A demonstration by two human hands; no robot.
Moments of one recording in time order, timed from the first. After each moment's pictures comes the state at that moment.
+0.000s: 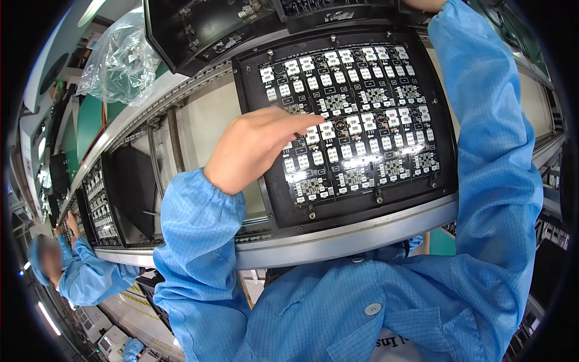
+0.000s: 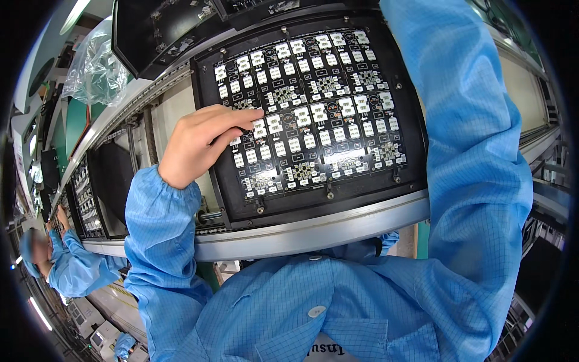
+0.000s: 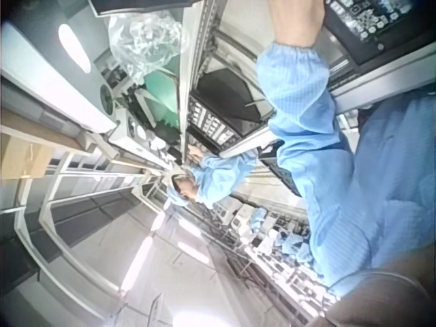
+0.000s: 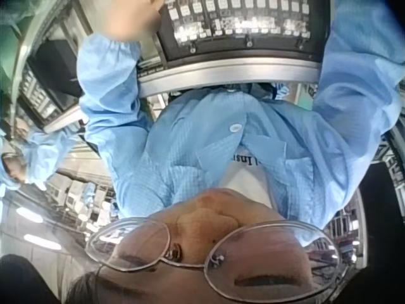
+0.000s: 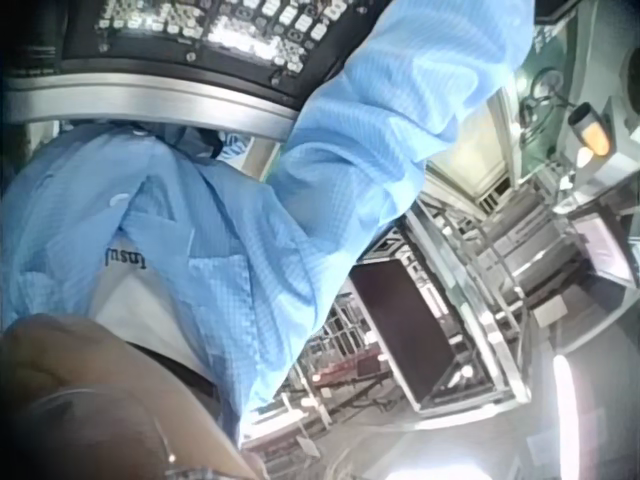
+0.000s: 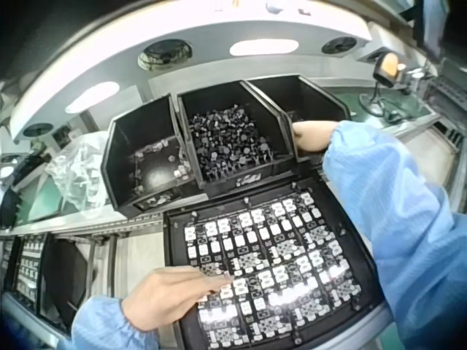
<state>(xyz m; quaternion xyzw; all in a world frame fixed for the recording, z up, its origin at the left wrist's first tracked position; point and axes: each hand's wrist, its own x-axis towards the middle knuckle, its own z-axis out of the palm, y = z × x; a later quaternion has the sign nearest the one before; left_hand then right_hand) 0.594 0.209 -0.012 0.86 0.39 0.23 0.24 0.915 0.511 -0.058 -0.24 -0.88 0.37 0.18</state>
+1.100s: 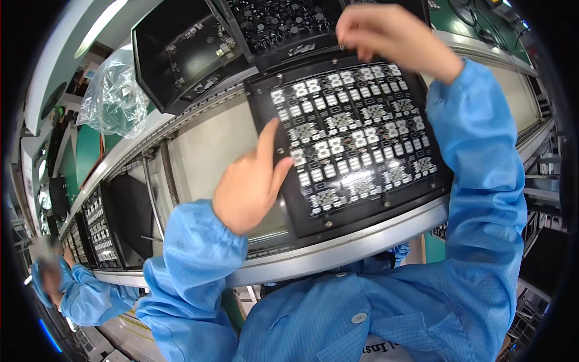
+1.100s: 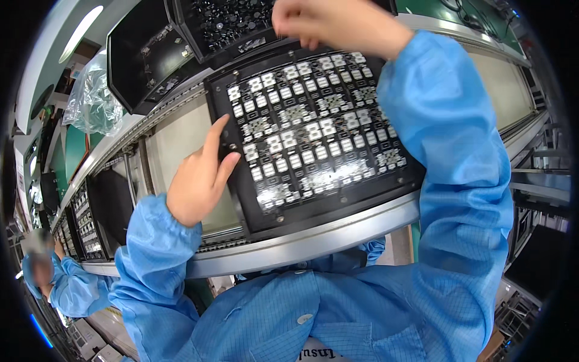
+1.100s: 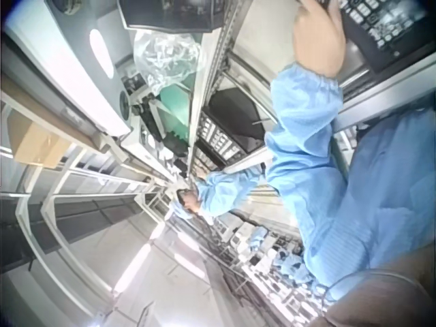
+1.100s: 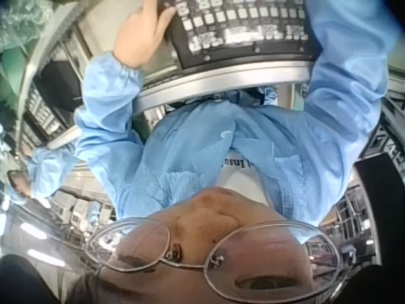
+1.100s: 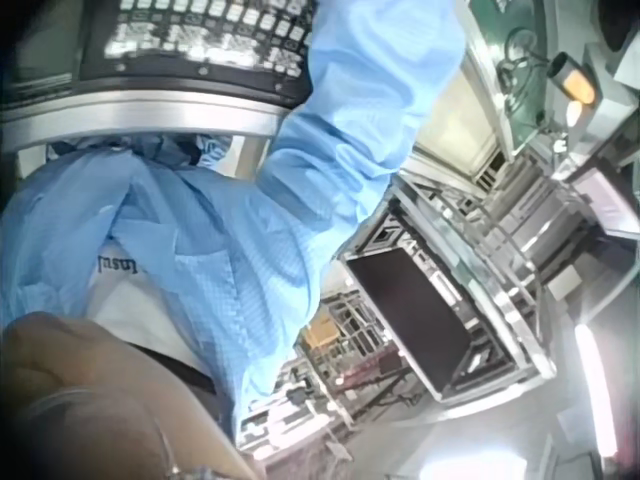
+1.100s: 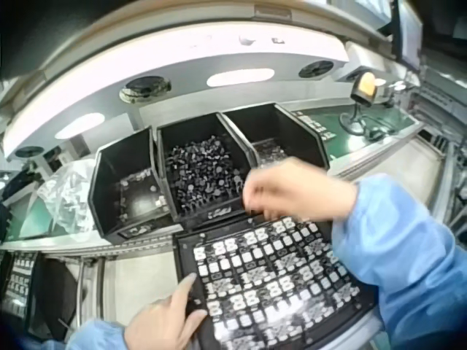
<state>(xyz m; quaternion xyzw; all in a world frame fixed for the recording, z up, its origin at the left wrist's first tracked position) 0.625 0.189 0.001 0.76 0.60 0.13 0.22 0.873 0.366 0.020 -0.30 -0.85 0.35 0.25</state>
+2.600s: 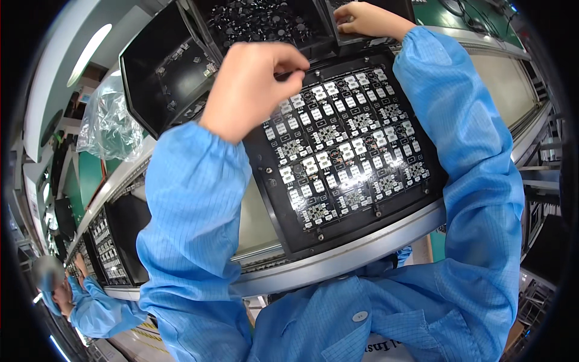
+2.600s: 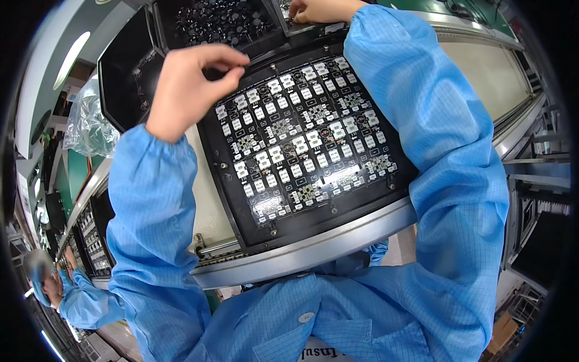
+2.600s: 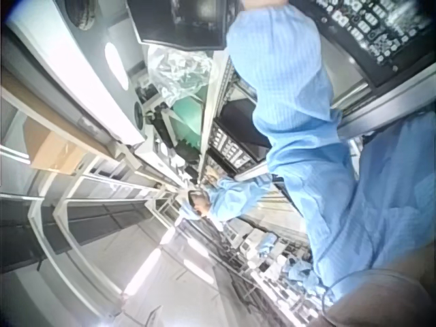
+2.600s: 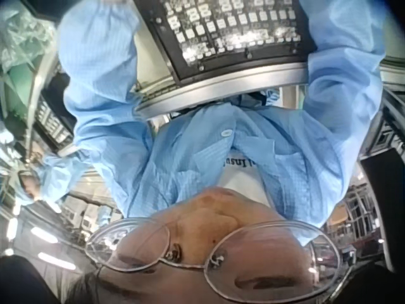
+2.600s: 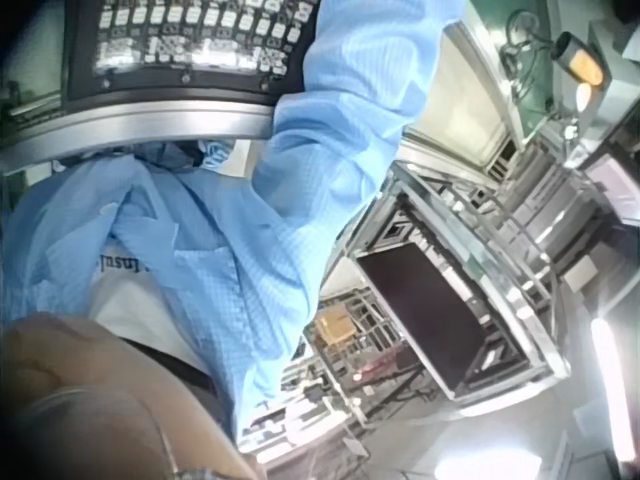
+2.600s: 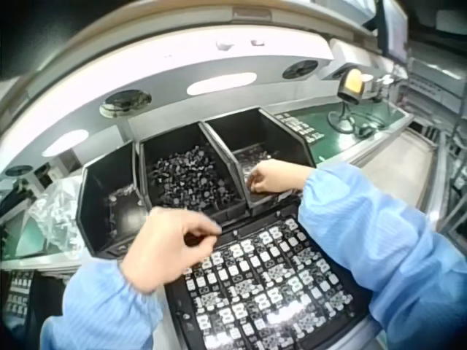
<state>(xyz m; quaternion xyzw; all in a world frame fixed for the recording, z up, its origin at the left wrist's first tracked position) 0.668 0.316 0.034 0.86 0.40 0.28 0.16 0.934 0.486 -0.060 -0.18 -0.93 0.15 0.29</state>
